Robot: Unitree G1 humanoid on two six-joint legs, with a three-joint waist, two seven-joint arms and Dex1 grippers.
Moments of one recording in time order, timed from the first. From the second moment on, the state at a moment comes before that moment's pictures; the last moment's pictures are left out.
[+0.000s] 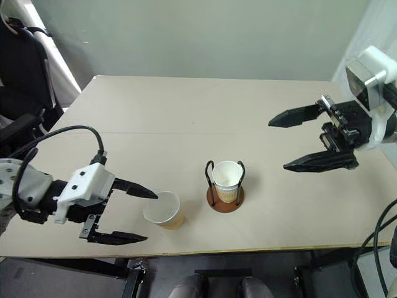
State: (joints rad) left arm -0.22 1.25 0.16 -0.51 -0.65 0.53 -1.35; right arm -0.82 -1.01 -0.11 -0.10 0.84 0.79 1.57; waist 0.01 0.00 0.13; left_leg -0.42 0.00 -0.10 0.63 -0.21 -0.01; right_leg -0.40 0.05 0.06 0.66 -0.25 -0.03
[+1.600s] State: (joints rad) left arm -1.21 0.71 -0.23 0.09 -0.53 0.44 -1.57; right arm -0.60 -1.13 -0.36 -0.29 1.00 0.86 1.33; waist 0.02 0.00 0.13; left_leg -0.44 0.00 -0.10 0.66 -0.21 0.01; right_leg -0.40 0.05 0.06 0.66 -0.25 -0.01
